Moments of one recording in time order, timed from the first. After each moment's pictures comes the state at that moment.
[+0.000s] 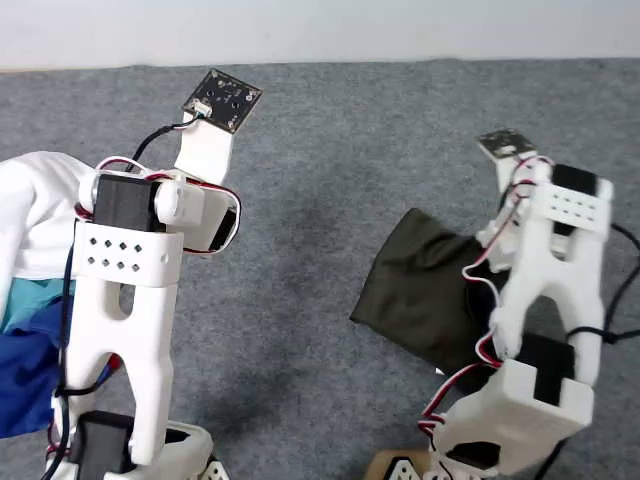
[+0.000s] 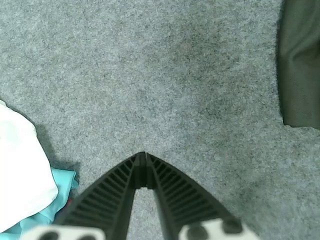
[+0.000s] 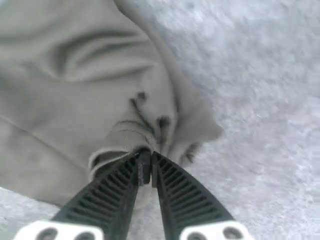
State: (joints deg) left arm 5.7 -14.1 -4.9 99.2 -8.7; right arm 17.9 9.6 1.5 81.6 35.3
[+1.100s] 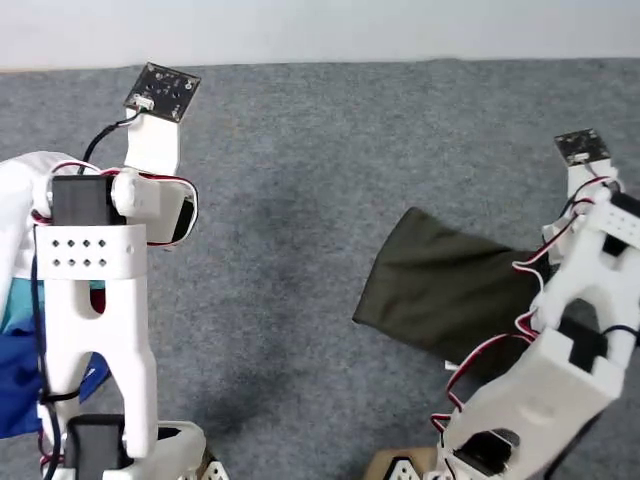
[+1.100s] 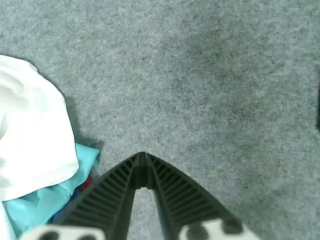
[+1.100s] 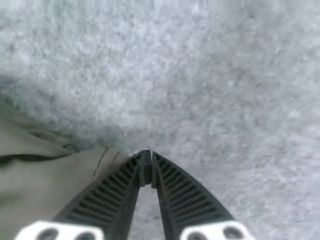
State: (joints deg) left arm -3.5 -14.3 -4.9 99.2 -8.7; right arm 29.5 24.2 -5.1 59.3 40.5
